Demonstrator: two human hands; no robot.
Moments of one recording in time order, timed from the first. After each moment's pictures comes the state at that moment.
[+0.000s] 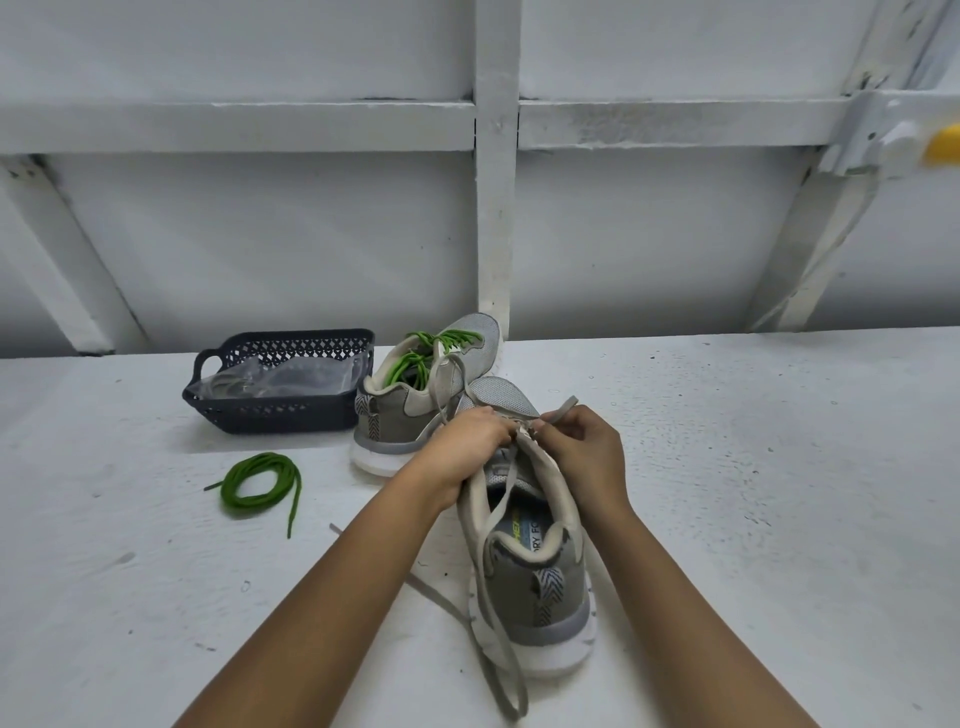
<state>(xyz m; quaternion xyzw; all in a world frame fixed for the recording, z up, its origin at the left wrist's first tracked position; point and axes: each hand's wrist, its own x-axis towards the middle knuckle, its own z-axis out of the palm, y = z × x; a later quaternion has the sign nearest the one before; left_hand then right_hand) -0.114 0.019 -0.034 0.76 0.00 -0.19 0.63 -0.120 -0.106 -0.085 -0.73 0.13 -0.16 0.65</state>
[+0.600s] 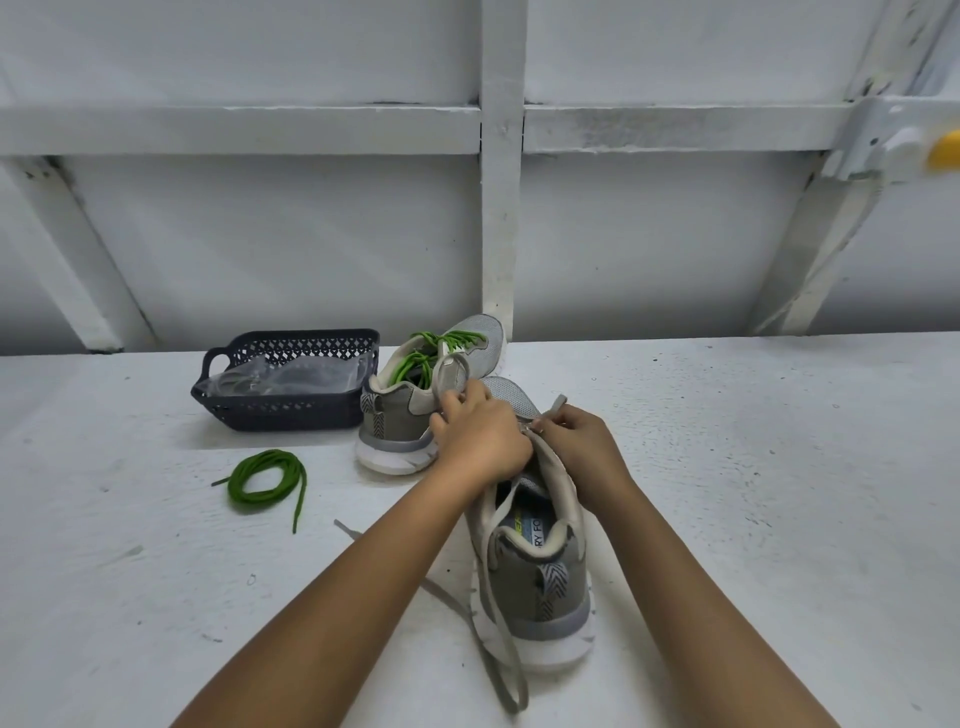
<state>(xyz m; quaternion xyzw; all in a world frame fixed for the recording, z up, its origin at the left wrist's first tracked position) -0.105 -0.001 -0.034 0.99 -0.05 -0.04 0.16 -0.117 -0.105 -0.064 -0.79 0.13 -0.04 0.60</state>
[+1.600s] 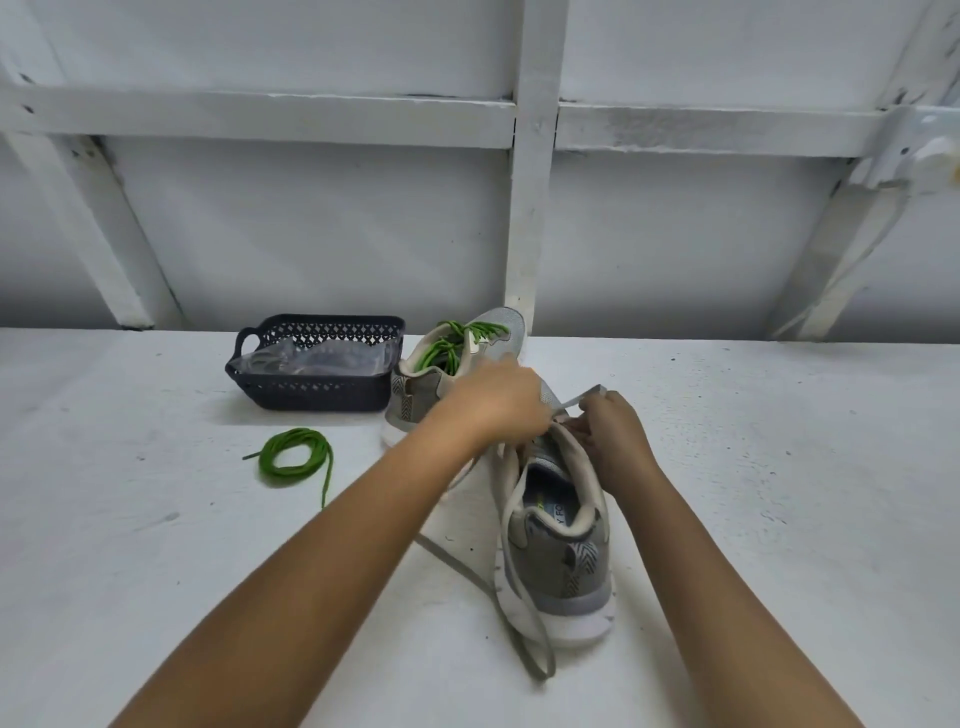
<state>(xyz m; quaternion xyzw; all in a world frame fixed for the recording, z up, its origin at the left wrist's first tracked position) -0.105 0.024 0.003 0.98 -0.20 -0.05 0.06 -0.122 -0.101 -0.045 -0.67 0.19 -0.04 0.71</state>
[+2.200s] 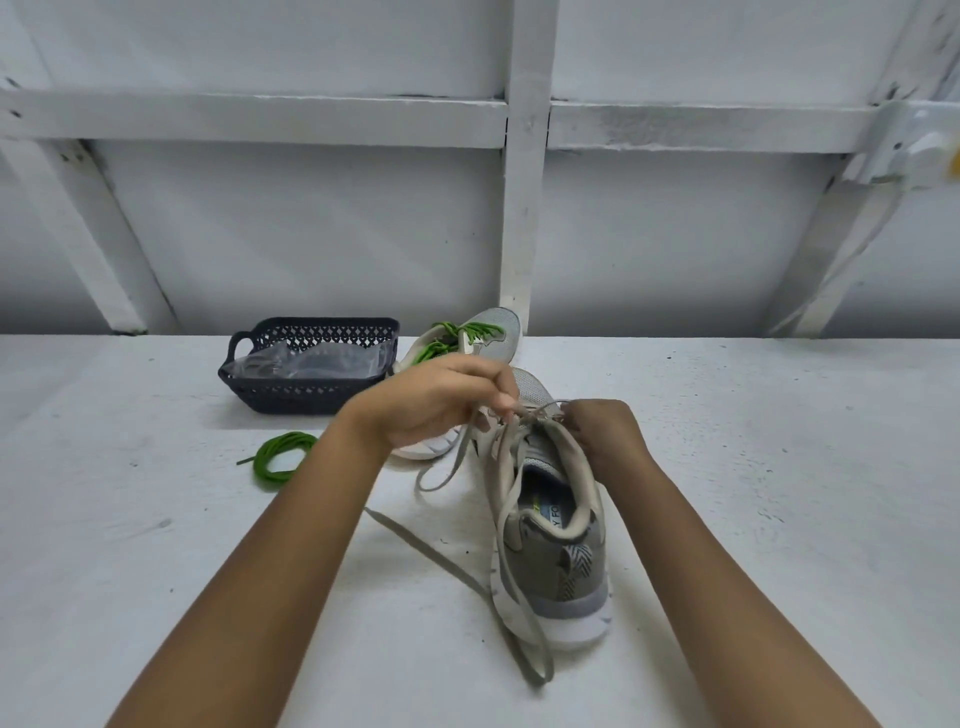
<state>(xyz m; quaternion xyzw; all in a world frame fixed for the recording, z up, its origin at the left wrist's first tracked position) -0.112 0.082 0.010 0.69 -0.30 -0.27 0.60 -0.109 -0.102 -0.050 -0.73 0.22 -0.03 0.64</state>
